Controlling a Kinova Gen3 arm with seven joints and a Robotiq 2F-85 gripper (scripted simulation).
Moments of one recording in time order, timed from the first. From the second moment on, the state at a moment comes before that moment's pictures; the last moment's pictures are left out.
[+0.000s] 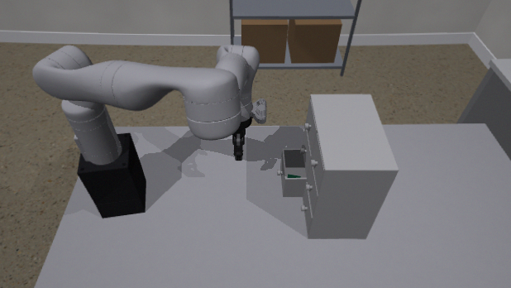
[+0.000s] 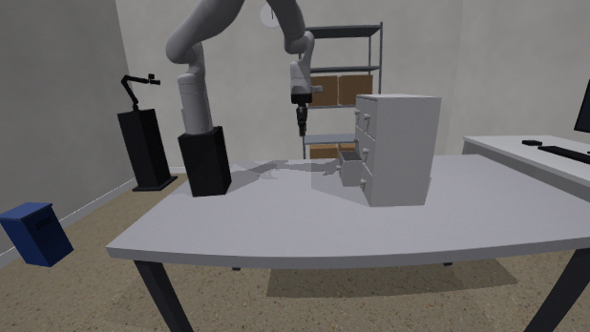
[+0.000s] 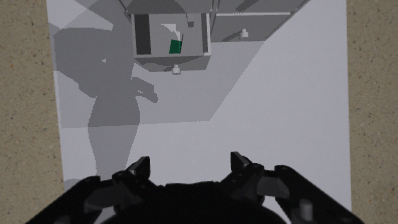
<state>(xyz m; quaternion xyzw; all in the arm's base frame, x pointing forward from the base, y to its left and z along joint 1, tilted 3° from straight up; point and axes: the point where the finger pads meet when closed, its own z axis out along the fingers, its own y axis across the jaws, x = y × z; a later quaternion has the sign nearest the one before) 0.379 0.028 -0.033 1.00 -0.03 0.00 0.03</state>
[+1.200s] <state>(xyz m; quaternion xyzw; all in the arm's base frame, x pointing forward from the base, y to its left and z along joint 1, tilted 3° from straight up) 0.300 0.046 -0.009 1.00 -0.03 0.00 0.05</state>
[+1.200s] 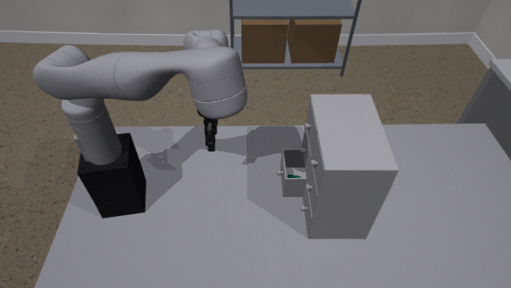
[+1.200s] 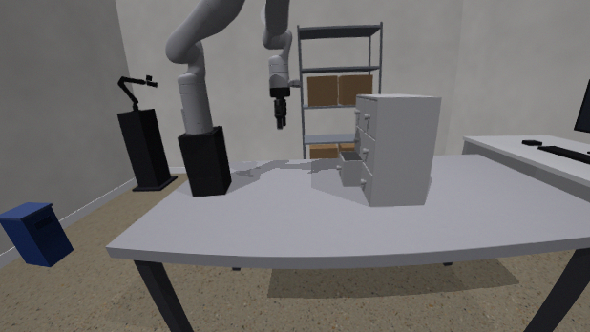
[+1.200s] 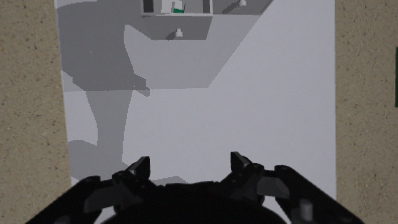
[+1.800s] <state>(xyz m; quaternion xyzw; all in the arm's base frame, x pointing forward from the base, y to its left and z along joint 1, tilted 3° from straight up) 0.277 -0.039 -0.034 0.98 -0.02 -0.02 0.18</state>
